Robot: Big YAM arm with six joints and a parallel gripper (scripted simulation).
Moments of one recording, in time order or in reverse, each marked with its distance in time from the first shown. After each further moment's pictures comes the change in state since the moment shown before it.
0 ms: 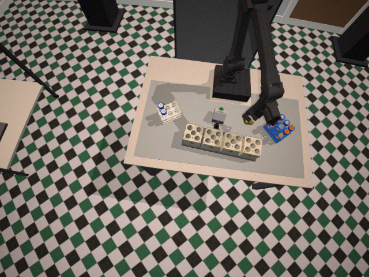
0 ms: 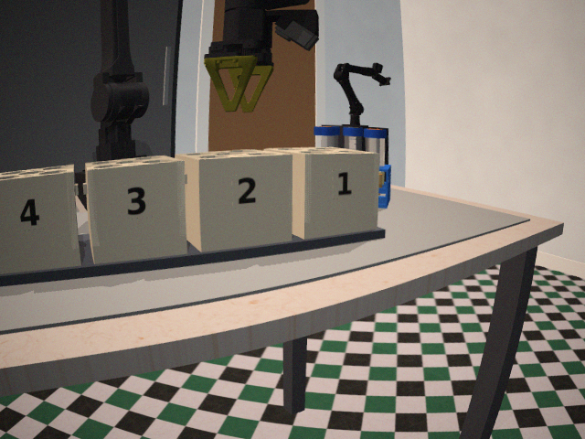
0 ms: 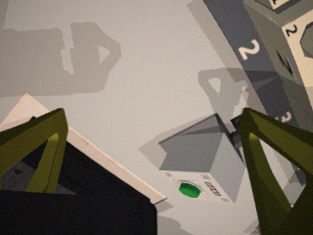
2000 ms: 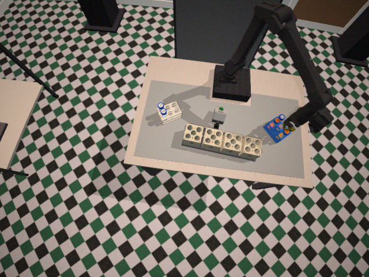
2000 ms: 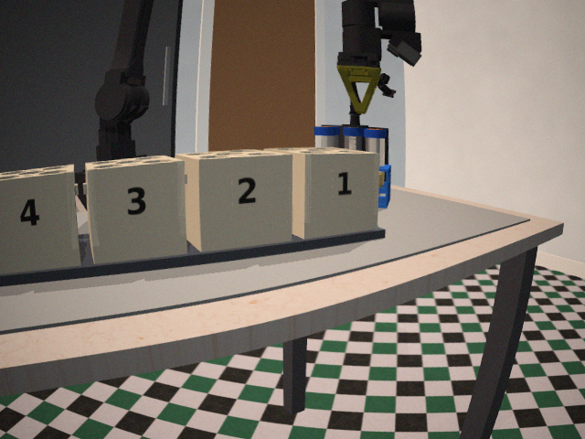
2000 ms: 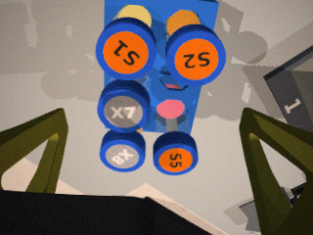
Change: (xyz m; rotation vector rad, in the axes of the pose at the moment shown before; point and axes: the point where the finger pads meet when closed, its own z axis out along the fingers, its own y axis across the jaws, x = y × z) arm -0.165 0.137 -0.003 0.006 -0.005 0.038
